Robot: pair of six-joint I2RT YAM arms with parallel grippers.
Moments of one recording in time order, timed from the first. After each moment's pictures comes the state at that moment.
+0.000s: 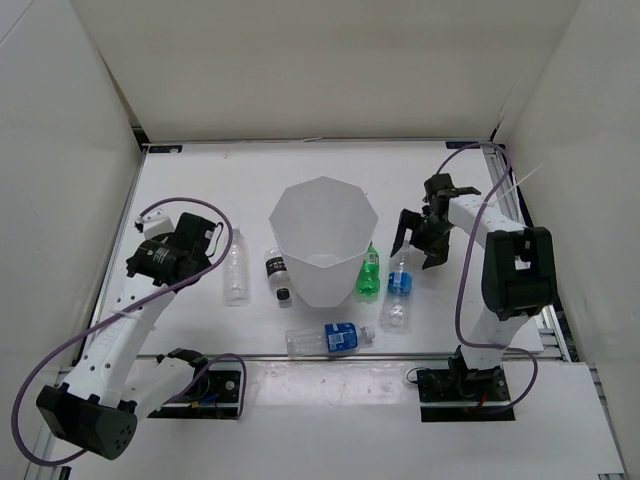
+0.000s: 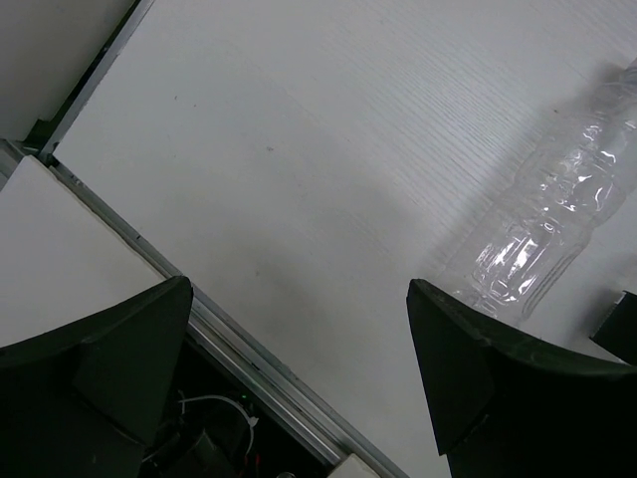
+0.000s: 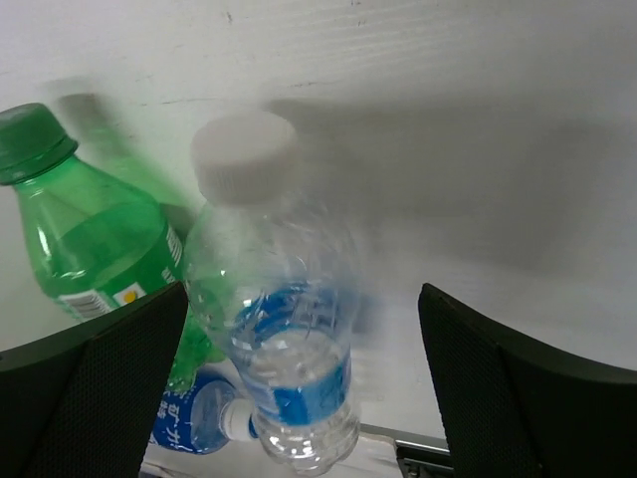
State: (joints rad) left arm -0.34 0.97 1.05 -1.26 -0.72 -0.84; right arm 0.17 1.75 1.20 -0.84 -0.23 0.41
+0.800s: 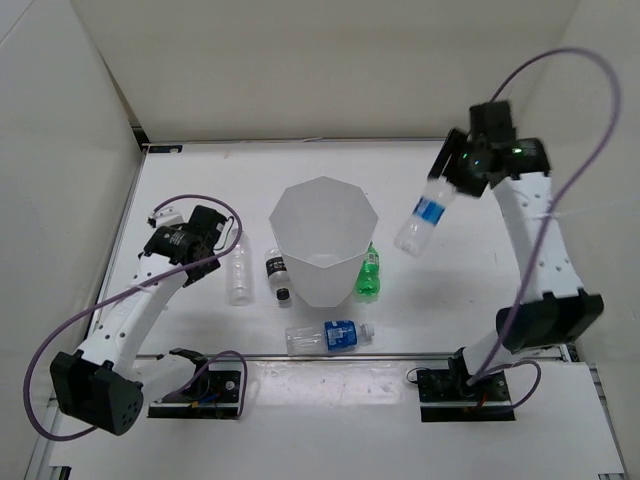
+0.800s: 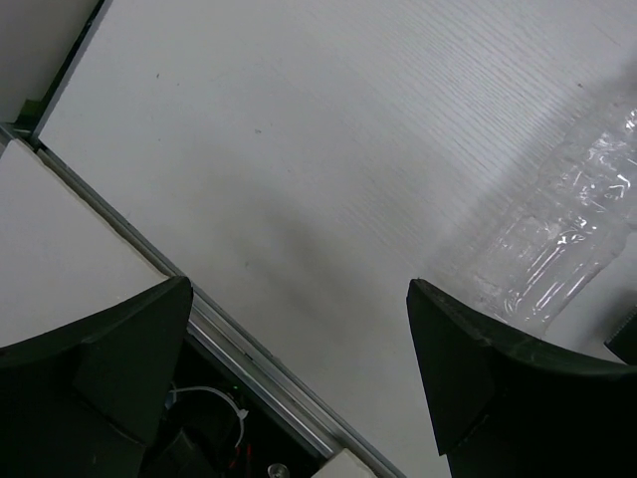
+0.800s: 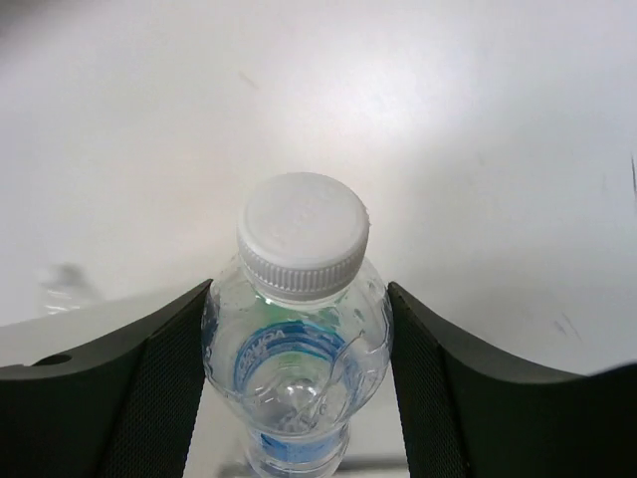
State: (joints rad) left arm -0.34 1.11 1.05 -1.24 -0.70 -0.86; right arm 0.17 1.55 1.74 -1.15 0.05 0.52
